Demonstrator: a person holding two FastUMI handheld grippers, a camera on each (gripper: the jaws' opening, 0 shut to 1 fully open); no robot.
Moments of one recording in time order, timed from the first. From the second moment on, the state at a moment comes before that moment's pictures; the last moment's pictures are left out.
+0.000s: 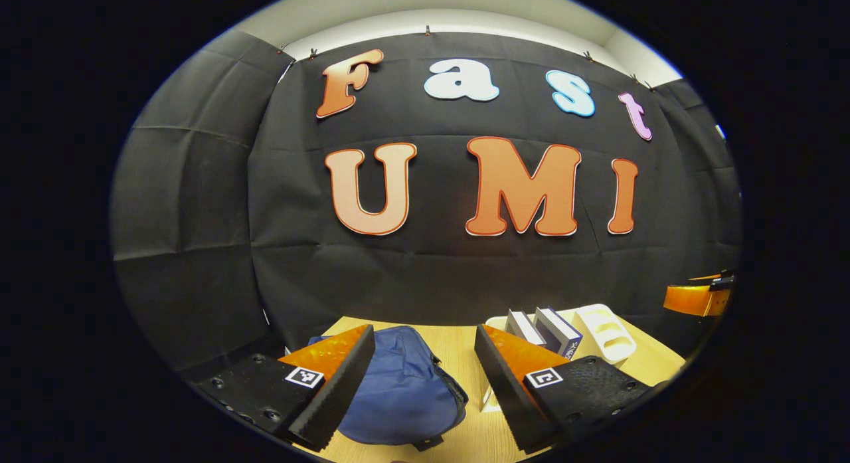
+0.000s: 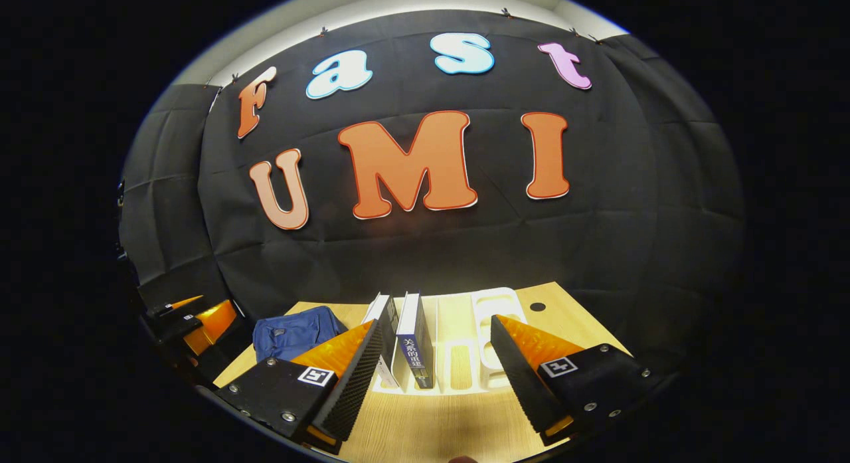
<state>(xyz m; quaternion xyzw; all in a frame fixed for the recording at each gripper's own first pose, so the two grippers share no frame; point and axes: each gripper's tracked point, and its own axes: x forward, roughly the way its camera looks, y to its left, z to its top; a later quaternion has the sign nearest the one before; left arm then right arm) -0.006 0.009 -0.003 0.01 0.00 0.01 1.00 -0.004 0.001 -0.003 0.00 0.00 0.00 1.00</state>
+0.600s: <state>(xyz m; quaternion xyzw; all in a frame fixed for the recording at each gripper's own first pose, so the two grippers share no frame) -0.009 0.015 -0.007 0.01 0.01 0.01 1.00 -0.009 -0.001 -0.004 0.00 0.00 0.00 1.00</state>
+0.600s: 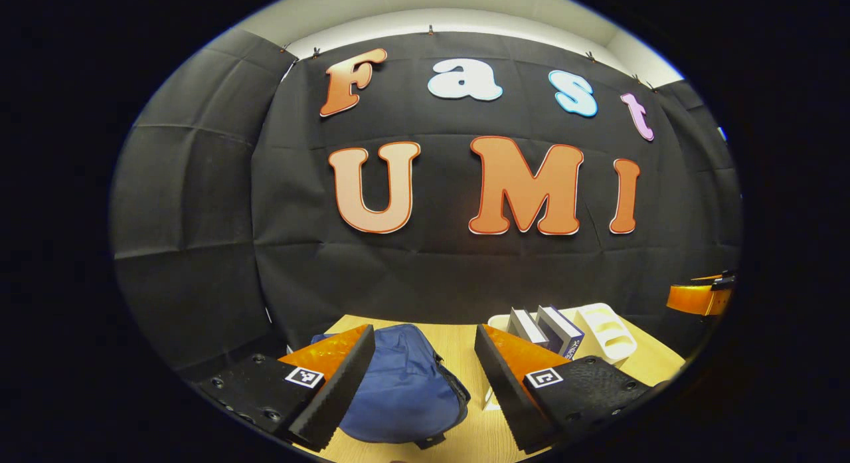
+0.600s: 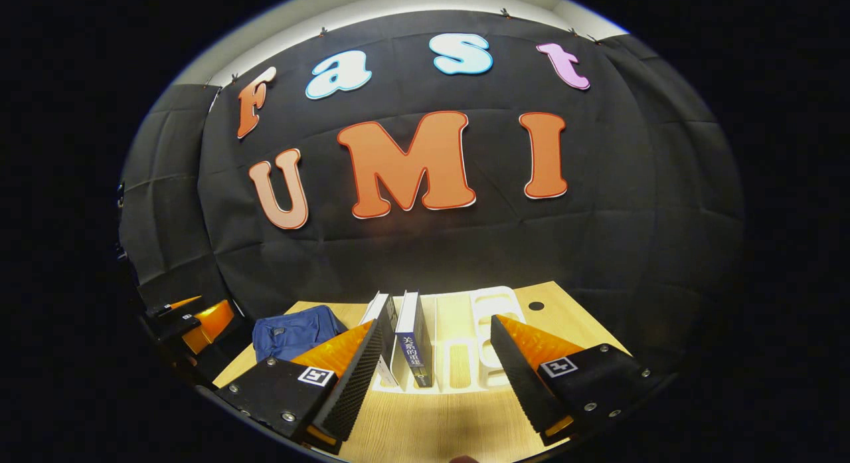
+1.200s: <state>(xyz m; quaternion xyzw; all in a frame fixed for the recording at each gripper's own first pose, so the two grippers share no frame) -0.012 0.019 -0.007 0.02 0.00 0.02 1.00 -0.009 -0.002 -0.007 0.01 0.01 -0.01 1.00</state>
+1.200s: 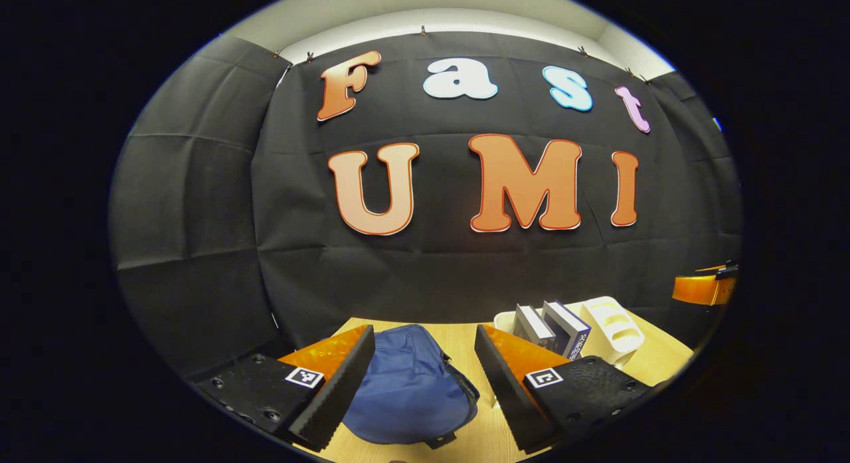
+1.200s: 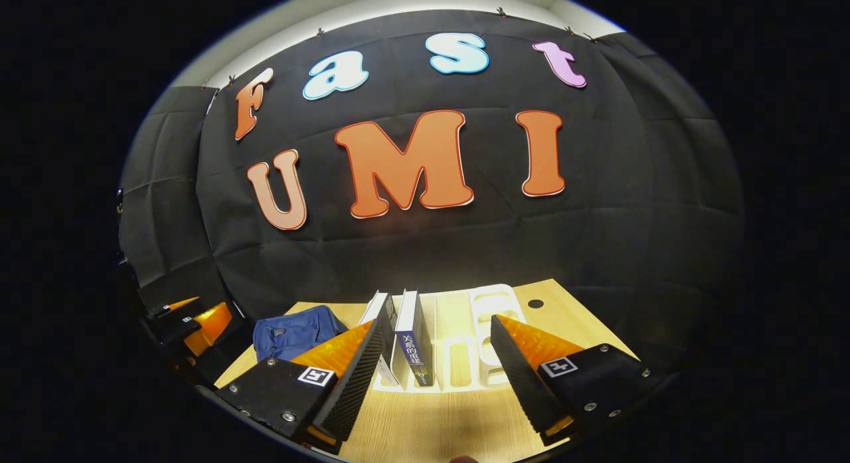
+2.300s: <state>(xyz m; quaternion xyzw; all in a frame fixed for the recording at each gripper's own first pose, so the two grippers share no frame) 0.020 -0.003 -0.128 0.17 0.13 -0.02 0.98 0.011 -0.012 -0.046 0.00 0.06 -0.01 1.00</state>
